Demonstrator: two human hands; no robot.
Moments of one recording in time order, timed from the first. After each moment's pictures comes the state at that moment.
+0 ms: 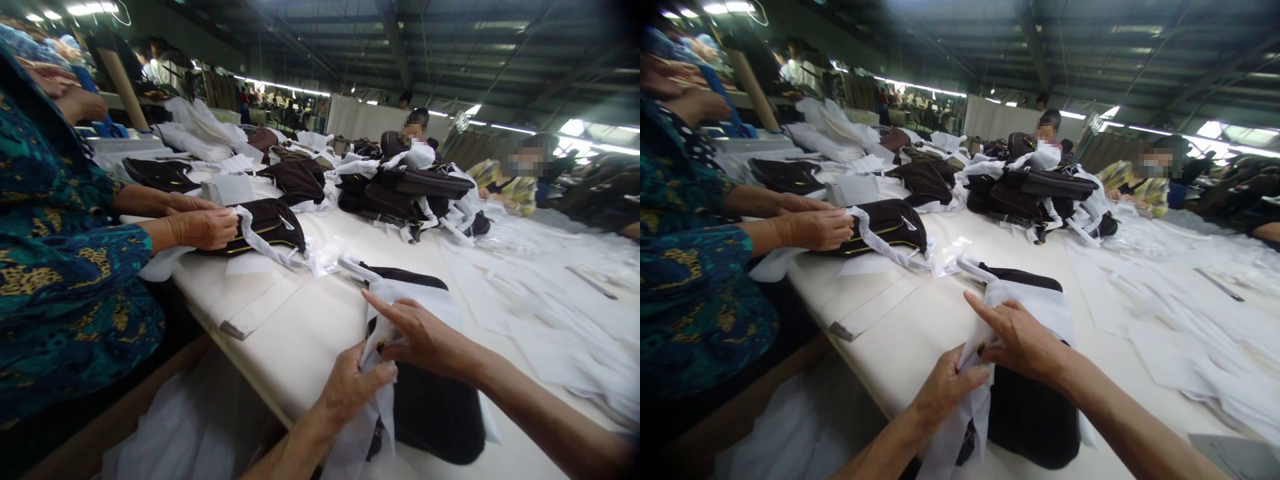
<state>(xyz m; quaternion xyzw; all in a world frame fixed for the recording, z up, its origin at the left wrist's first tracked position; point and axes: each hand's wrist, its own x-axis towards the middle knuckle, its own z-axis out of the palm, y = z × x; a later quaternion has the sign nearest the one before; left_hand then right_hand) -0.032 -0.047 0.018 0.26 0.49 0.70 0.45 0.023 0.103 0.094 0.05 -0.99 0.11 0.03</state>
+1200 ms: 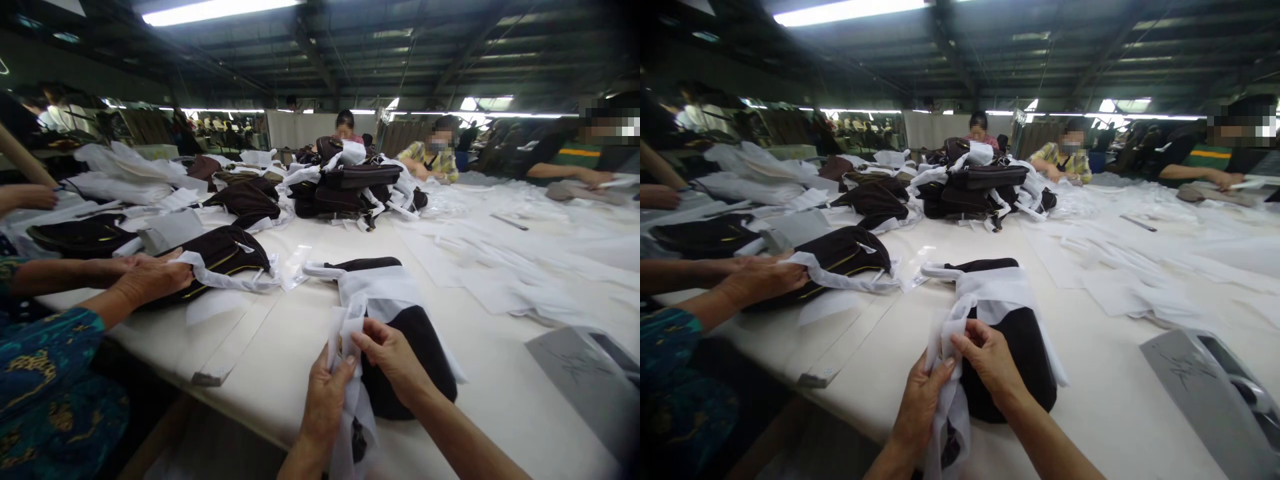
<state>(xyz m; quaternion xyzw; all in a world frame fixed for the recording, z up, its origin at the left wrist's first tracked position) -0.027 -0.051 0.015 0.16 0.47 0.74 0.44 0.052 0.043 0.047 -0.32 -0.68 0.62 0.23</state>
